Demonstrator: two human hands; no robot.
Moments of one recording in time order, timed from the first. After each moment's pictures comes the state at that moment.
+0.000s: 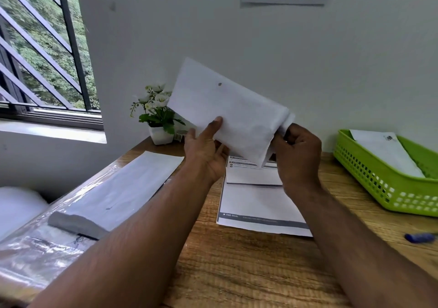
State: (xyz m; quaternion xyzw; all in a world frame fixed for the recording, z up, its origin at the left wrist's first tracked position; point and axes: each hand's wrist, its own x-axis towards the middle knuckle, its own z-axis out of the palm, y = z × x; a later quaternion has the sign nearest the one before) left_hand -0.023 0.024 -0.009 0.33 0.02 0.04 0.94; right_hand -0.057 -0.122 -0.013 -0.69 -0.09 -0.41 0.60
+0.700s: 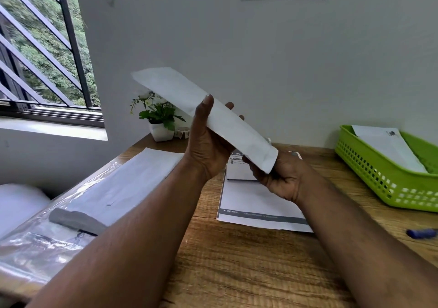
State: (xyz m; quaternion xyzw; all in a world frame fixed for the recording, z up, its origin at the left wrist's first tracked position) left_hand -0.037 0.026 0.002 0.33 -0.20 -0.03 0.92; right_hand -0.073 -0.113 -0.008 -0.48 0.05 0.10 0.87
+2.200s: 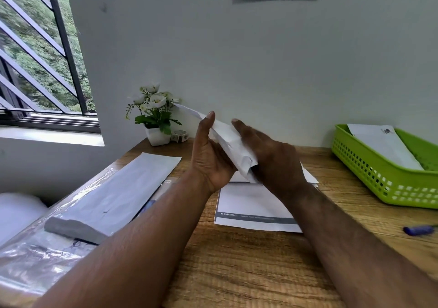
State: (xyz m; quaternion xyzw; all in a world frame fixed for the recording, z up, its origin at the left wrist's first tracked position) left_hand -0.028 0.014 -0.024 0.31 -0.16 -0.14 0.93; right_hand -0.053 -0.123 -0.023 -0.83 -0.28 -0.48 0.05
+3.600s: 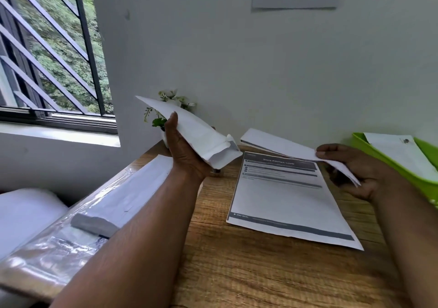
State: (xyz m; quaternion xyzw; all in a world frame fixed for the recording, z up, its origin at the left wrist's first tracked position) left_hand -0.015 0.077 -0.013 0.27 -0.13 0.06 0.95; right_hand -0.059 -0.216 0.002 -0.68 0.03 -0.03 0.73
